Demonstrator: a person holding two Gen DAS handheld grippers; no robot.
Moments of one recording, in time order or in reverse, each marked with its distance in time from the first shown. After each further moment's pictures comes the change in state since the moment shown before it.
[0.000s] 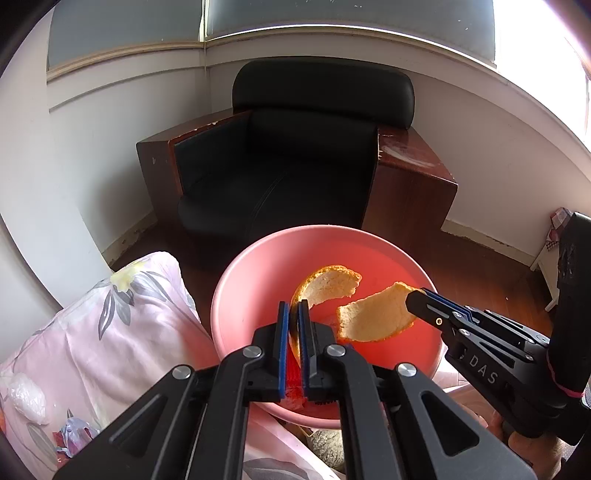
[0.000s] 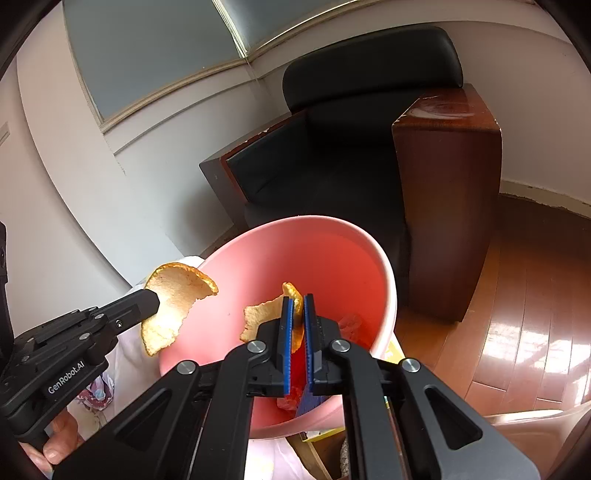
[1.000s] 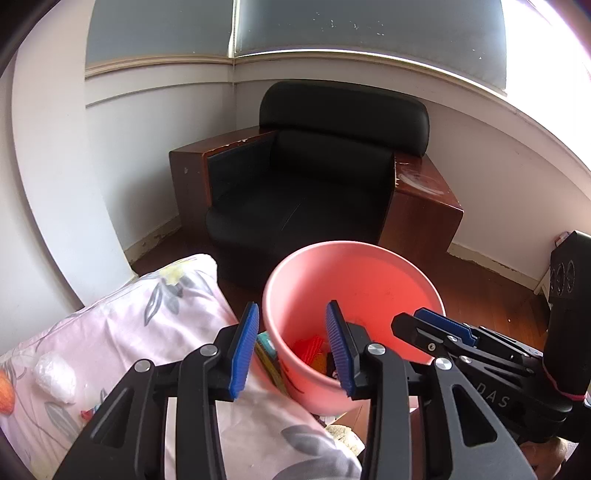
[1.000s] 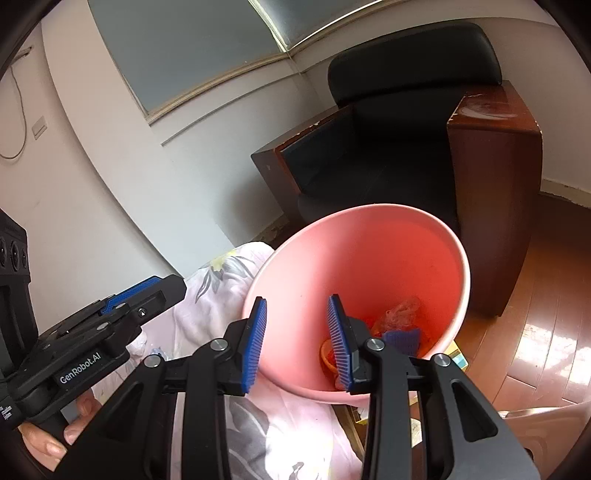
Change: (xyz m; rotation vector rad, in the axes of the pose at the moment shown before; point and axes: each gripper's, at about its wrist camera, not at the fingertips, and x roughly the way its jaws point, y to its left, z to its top) left arm -0.065 0.035 -0.018 -0.071 -0.079 0.047; right arm -0.022 0.044 -0.011 -0.027 0.034 0.180
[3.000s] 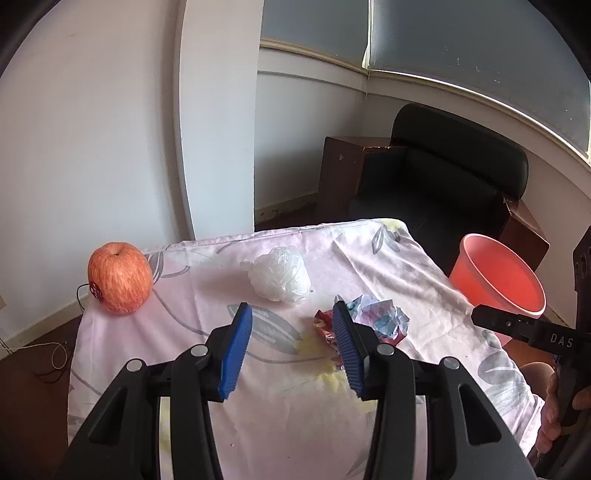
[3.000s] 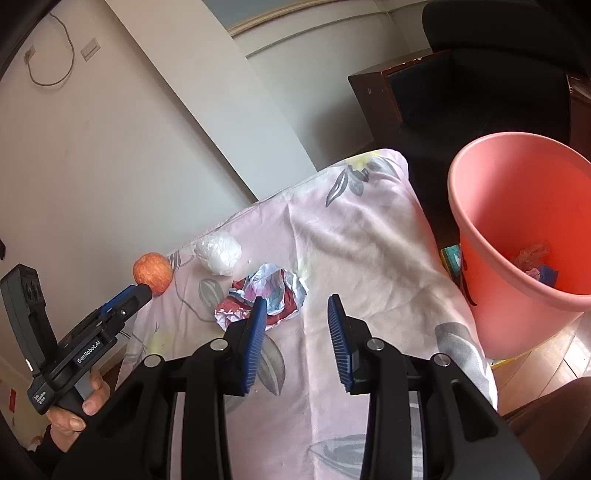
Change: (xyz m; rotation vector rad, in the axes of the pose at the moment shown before) left arm -0.121 0.206 -0.128 -0.261 -0.036 0.297; right arm 0.048 0.152 -0.077 -0.130 0.263 0.199
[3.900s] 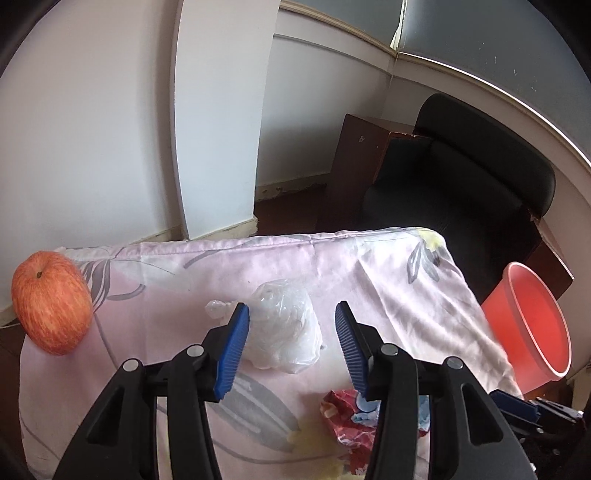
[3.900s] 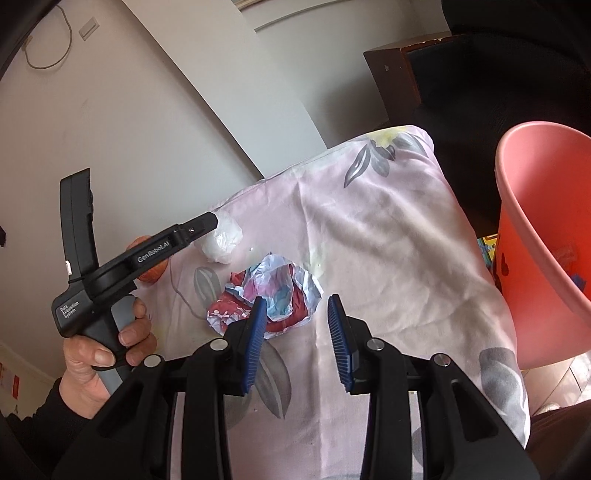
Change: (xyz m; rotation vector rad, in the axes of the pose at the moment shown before) left arm 0.120 0.003 0.044 -0.086 0.097 0.012; right arm 0.047 0.007 0.010 -0.029 0.082 0.028
